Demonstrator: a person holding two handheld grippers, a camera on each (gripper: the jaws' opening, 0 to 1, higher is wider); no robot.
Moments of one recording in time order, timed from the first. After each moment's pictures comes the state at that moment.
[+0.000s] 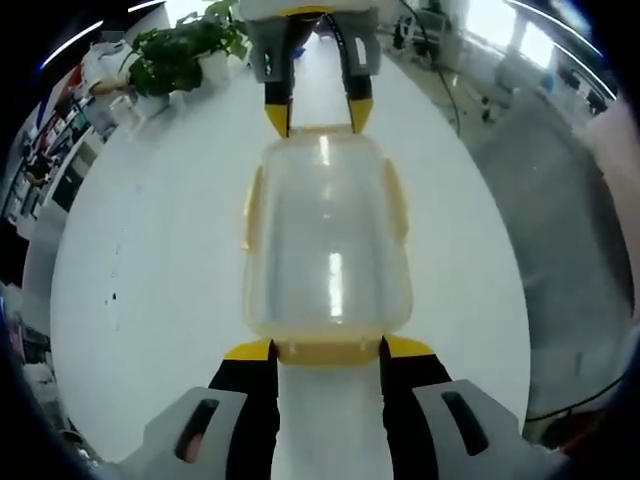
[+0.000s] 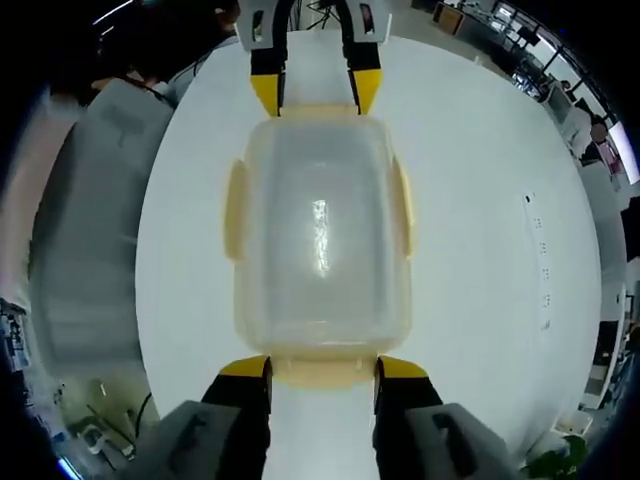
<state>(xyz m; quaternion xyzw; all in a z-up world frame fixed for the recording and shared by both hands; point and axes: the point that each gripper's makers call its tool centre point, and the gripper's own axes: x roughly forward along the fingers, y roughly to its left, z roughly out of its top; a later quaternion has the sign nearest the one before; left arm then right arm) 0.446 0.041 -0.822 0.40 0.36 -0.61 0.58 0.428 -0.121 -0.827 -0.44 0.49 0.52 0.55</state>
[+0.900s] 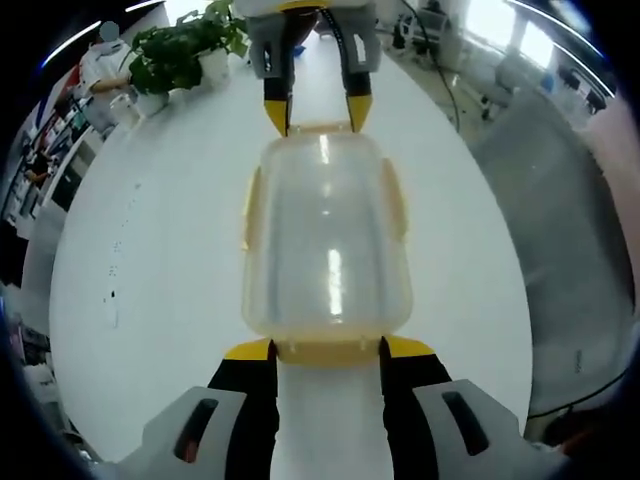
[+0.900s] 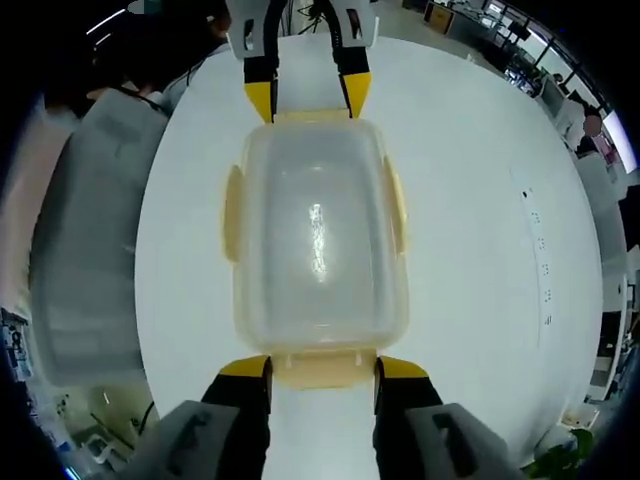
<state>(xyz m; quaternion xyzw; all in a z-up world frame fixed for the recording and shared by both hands) 0.446 0.044 -0.826 0.41 0.36 -0.61 0.58 0.430 -0.119 -0.828 -0.43 0.49 0.51 0.56</state>
